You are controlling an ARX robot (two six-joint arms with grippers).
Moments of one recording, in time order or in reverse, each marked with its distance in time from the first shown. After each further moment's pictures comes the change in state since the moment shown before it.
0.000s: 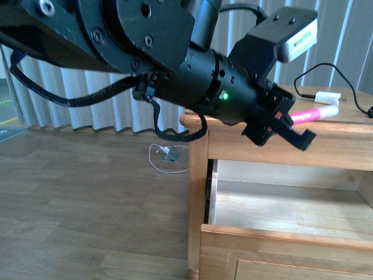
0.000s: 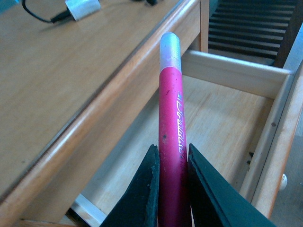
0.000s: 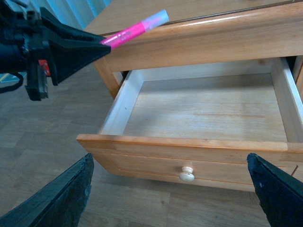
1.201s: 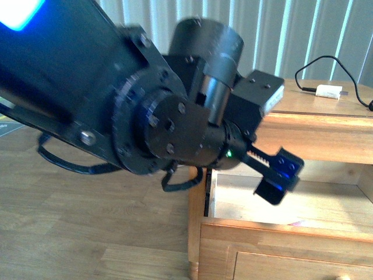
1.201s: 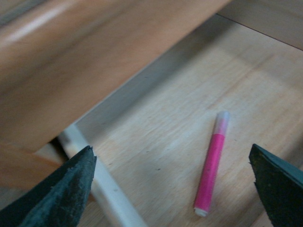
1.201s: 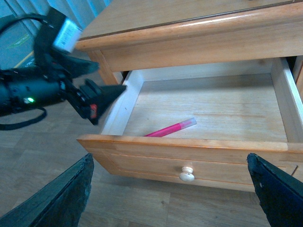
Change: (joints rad) left arm -0.021 0.057 -0.132 0.178 -0.381 -0.194; right arm 0.000 0.000 0.000 0.000 0.000 0.000
